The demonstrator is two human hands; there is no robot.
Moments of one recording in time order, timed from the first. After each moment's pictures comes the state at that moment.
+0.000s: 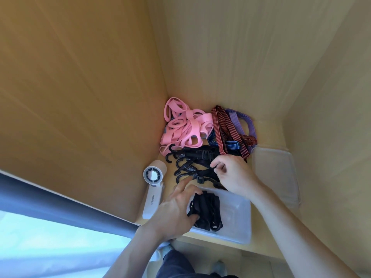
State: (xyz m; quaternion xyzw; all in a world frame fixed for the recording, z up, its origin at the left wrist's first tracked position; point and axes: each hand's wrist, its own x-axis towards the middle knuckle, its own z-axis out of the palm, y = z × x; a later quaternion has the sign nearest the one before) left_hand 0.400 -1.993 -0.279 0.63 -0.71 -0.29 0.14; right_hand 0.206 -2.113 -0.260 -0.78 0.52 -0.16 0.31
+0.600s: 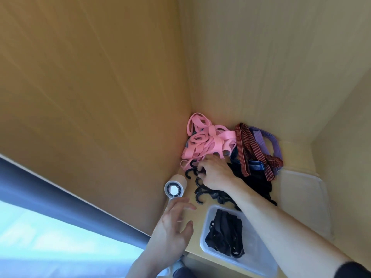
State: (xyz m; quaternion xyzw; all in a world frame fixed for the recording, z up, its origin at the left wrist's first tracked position) left_hand 0.428 -1.955 -0.253 0.68 -0.56 -0.31 0.36; right_hand 0.317 -2.174 -0.287 -0.89 0.42 -0.04 0.16
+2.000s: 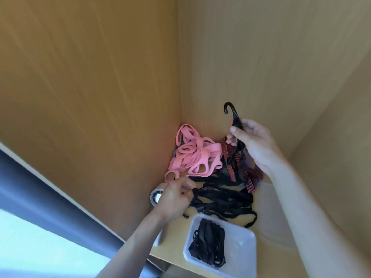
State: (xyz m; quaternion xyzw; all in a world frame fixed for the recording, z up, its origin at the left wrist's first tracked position) left_hand 0.419 -2.064 -0.254 0.66 -0.52 -0.39 0.38; right_hand 0.222 -2.200 -0.143 -0.59 0.40 -0.44 0.55
